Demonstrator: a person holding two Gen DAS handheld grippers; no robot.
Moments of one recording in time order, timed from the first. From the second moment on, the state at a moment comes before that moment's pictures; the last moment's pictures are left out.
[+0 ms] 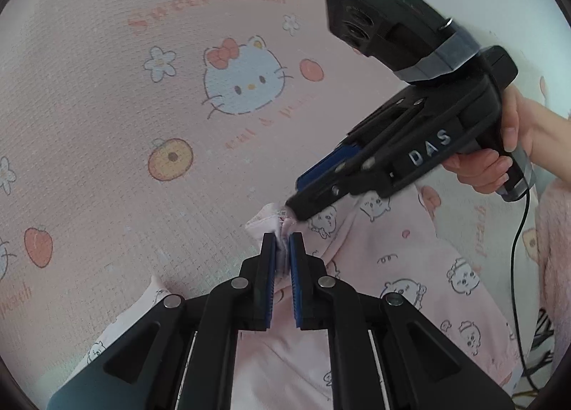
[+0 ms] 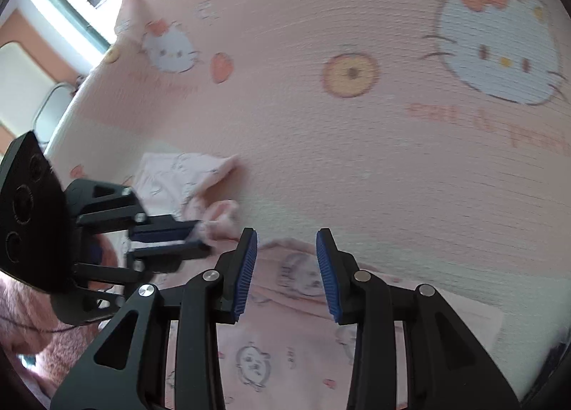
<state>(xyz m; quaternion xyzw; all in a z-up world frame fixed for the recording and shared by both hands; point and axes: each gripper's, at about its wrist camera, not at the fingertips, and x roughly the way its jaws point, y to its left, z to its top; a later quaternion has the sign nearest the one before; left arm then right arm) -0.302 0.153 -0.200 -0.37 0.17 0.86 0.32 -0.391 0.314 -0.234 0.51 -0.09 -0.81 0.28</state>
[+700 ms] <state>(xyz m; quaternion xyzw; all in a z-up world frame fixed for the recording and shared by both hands) -0.307 0.165 -0.217 -0.38 0.25 0.83 0.31 -0.391 0.280 -0.291 0.57 0.01 -0.80 0.17</state>
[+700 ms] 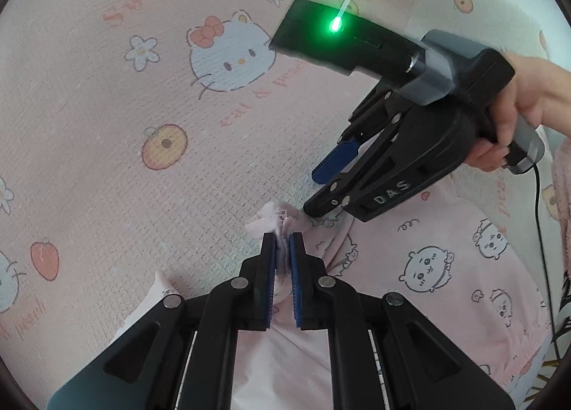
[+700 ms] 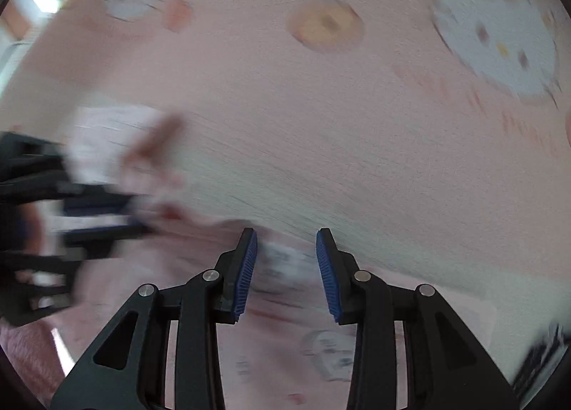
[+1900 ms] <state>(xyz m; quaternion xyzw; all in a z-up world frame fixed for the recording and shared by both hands) -0.356 0.159 -0.226 -0.45 0.16 0.84 0.26 -0.382 0.290 -0.290 0.59 -0.01 -0.80 0.14</state>
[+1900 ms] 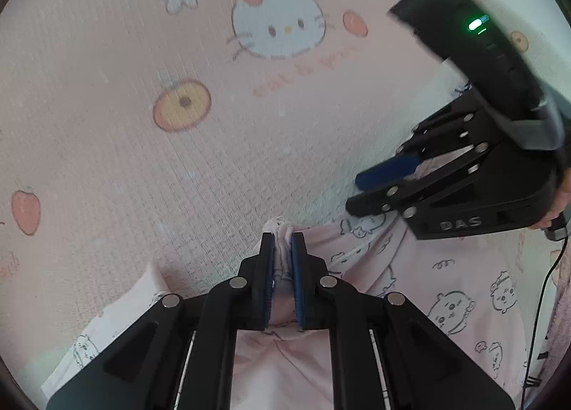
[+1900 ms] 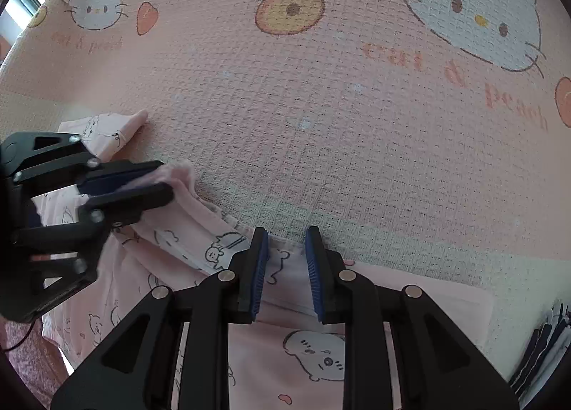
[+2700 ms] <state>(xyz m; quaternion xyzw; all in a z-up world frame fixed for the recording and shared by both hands) -0.398 0.121 -0.213 -0.45 0.15 0.86 0.17 -0.378 0.349 -0.279 0.60 0.00 -0.80 -0.02</state>
